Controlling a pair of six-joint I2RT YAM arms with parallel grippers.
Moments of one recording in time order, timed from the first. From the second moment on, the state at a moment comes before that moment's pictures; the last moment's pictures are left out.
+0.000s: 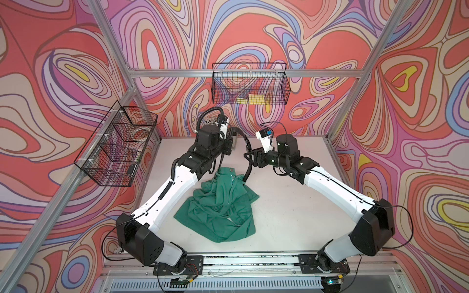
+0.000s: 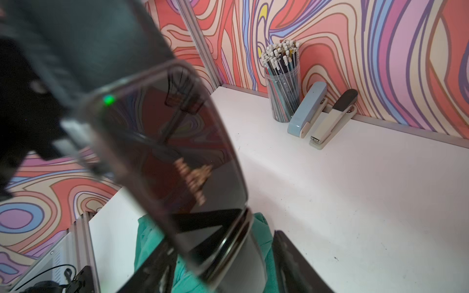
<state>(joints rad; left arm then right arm) -0.50 1.47 1.48 -0.37 -0.14 -0.09 0.54 1.50 1.33 -0.20 -0.36 0.23</state>
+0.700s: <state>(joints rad) -0.50 1.51 1.54 -0.51 -0.19 -0.24 0.55 1.65 1.70 -0.35 -0.25 0.16</state>
